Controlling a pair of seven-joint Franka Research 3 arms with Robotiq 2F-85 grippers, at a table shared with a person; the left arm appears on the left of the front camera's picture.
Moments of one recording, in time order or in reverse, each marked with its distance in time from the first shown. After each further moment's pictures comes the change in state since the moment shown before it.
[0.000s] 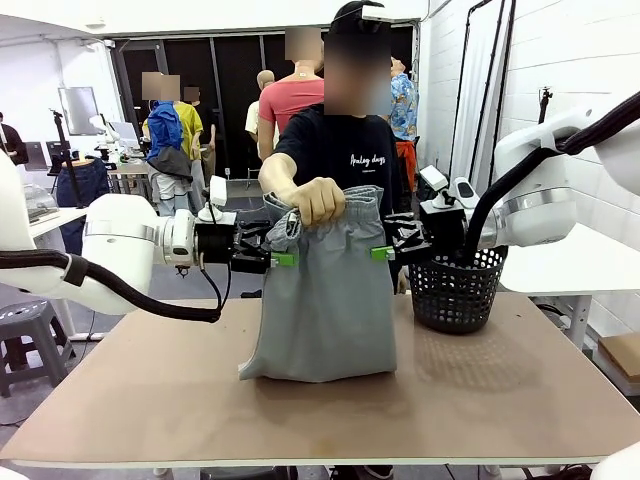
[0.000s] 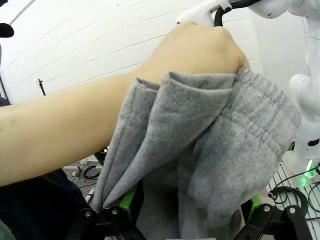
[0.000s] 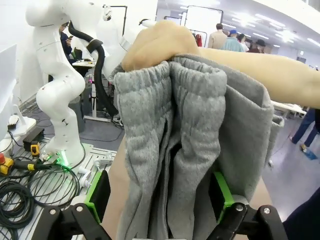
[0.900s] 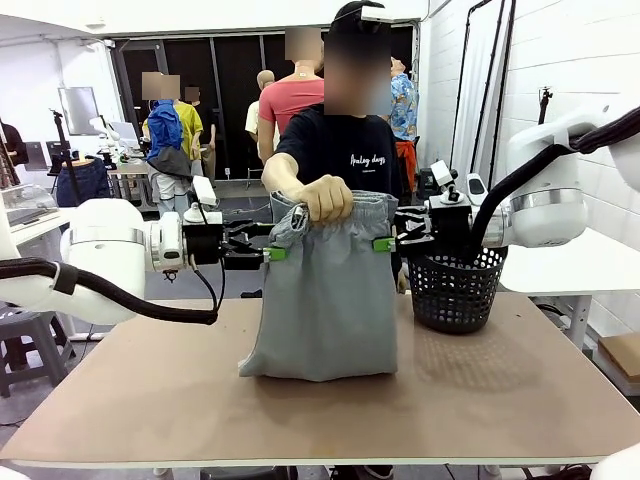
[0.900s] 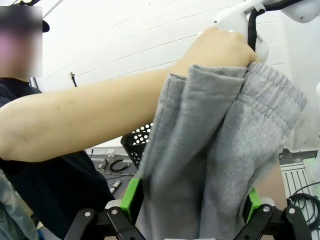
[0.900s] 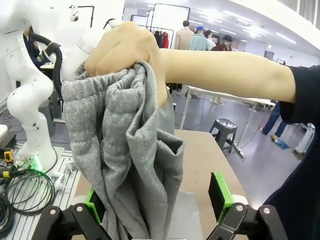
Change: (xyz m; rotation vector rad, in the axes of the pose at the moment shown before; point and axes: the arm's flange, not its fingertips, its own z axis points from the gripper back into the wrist) left arm 0.001 -0.012 0.022 0.178 -0.003 0.007; right arm 0.005 0.000 0.013 -0.170 0.003 0.012
